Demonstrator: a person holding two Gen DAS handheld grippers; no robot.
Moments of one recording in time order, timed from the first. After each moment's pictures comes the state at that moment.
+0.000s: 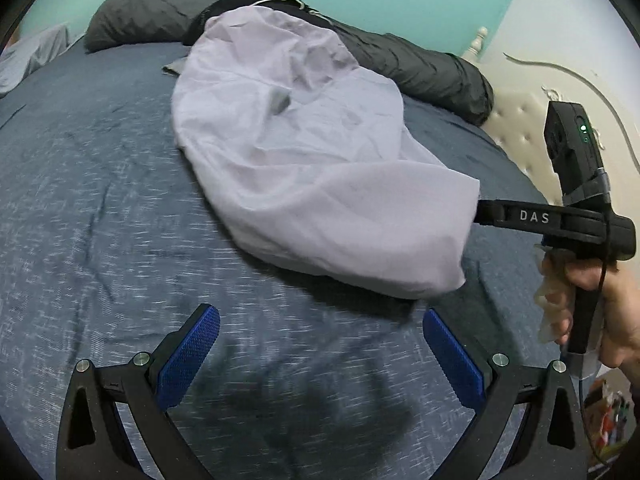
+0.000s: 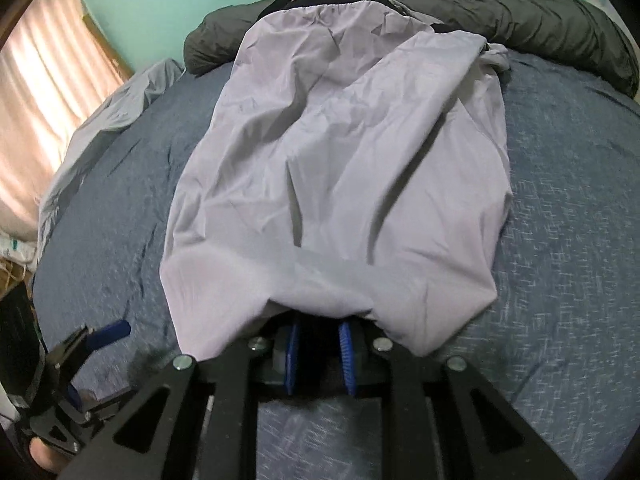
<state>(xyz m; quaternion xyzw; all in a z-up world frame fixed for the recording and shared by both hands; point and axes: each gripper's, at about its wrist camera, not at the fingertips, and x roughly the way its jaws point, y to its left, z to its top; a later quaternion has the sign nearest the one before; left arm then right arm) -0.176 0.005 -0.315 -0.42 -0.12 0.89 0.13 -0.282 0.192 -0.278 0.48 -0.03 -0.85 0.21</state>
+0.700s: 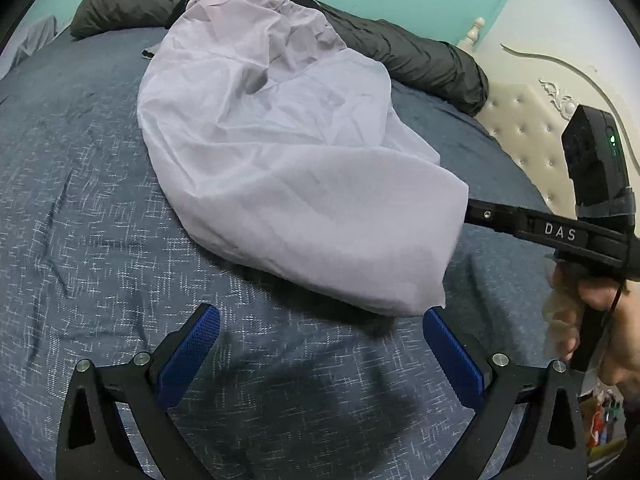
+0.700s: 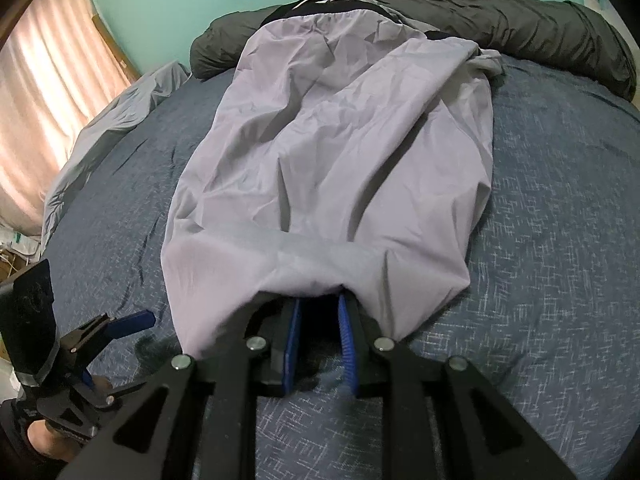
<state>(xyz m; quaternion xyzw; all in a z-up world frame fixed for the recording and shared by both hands) -0.193 0.030 -0.329 -0.44 -0.13 0.87 0.16 -0.270 0.213 -0.281 0.47 -0.03 -0.86 0.21</state>
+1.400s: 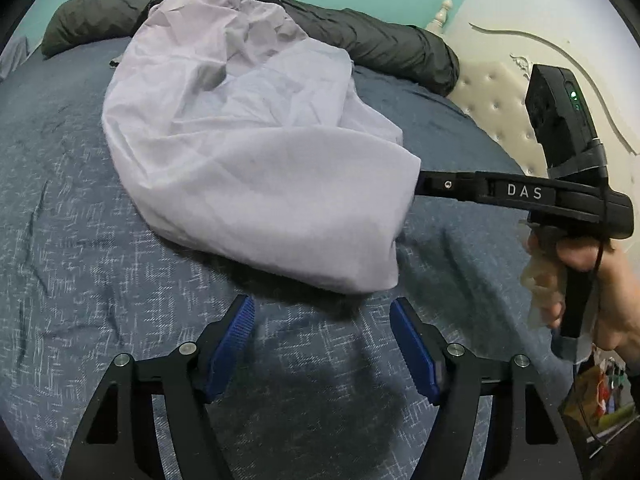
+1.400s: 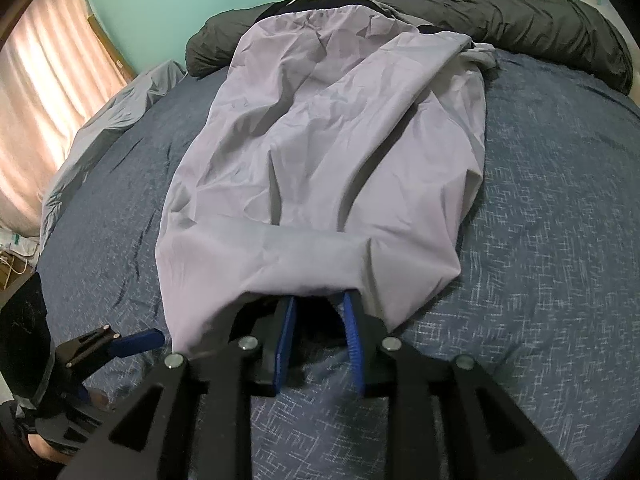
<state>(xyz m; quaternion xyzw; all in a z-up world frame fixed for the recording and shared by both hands) -0.180 0.056 -0.327 -0.44 -0.09 0.87 0.19 -0.267 0.219 -0.285 0.47 -0.03 -0.86 0.21</state>
